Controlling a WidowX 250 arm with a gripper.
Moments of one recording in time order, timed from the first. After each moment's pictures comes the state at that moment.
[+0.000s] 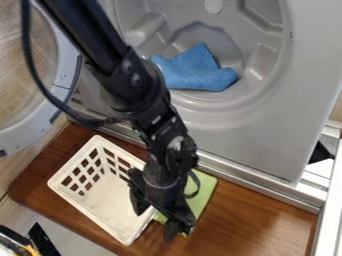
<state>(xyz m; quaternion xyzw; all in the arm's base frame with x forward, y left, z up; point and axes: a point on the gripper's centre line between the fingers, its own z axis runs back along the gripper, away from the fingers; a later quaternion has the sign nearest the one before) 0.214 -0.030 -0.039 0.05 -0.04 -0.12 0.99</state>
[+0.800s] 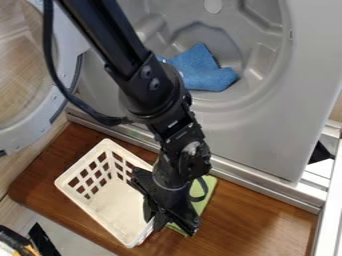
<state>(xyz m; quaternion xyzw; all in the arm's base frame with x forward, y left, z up) 0.213 -0.034 -0.035 0.08 -0.02 -0.11 0.99</state>
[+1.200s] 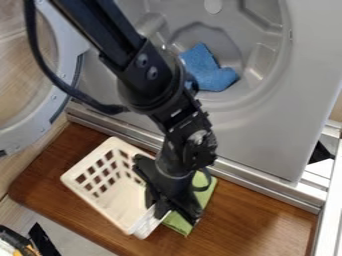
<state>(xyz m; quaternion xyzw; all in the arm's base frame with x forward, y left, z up) 0.221 -0.034 -0.013 0.10 -0.03 -0.13 0.99</state>
